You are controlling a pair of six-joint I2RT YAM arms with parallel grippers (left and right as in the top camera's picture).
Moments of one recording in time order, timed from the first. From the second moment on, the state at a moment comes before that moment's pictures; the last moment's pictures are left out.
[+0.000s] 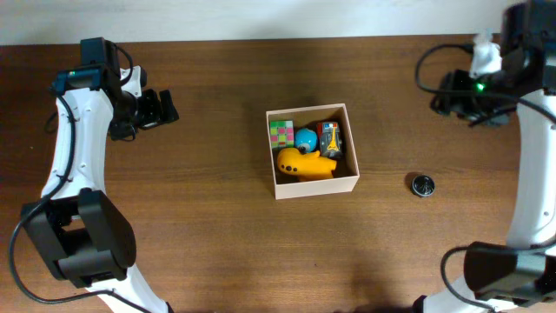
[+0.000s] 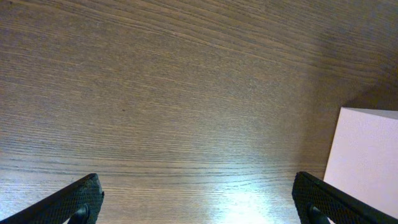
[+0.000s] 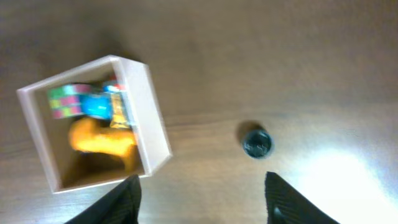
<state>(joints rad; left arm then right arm) 0.15 1.96 1.78 -1.13 0.21 -0.09 -0.19 1.78 2.07 -1.55 -0.18 0.09</state>
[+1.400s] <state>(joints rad) 0.15 1.96 1.78 -1.13 0.21 -0.09 -0.23 1.87 1.13 -0.79 -0.07 0.32</state>
